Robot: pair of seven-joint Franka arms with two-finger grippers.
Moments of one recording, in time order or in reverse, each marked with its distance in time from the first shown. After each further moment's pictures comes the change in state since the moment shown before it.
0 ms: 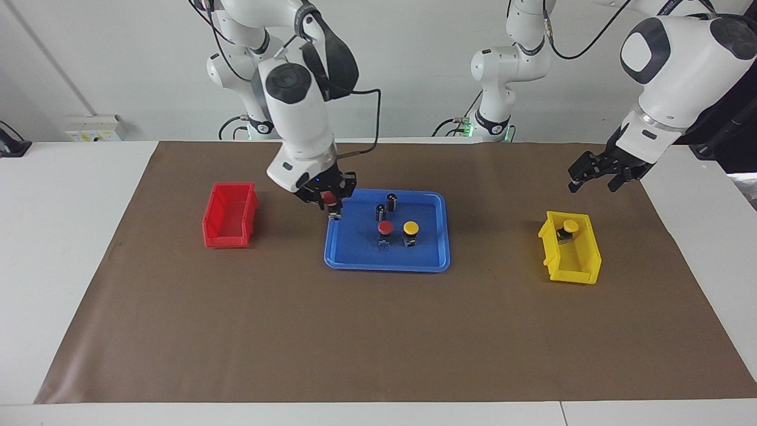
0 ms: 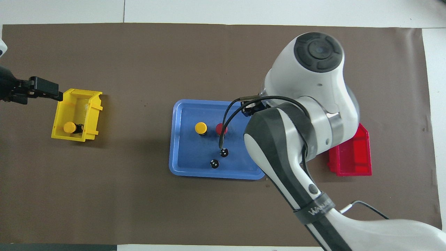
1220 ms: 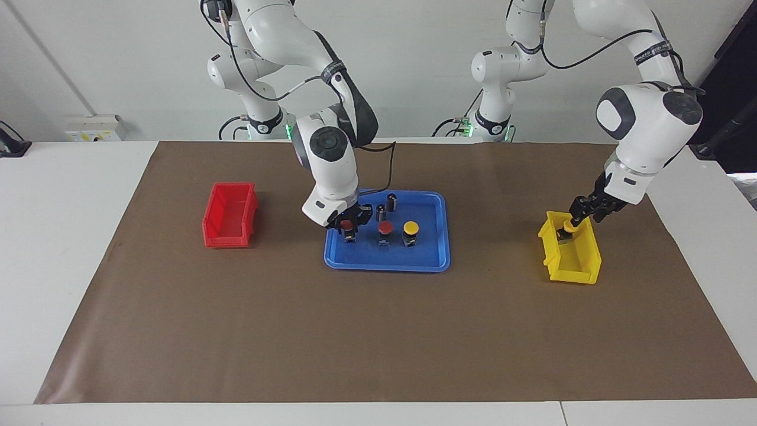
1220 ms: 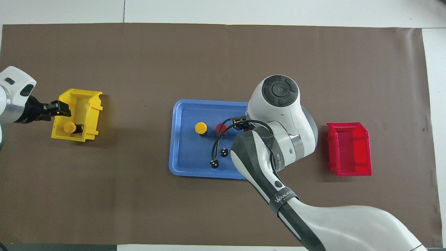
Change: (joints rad) left arm 0.082 -0.018 0.016 -0.450 0.035 0.489 -0.036; right arm 0.037 0.020 -0.007 -0.233 -0.002 0.250 0.002
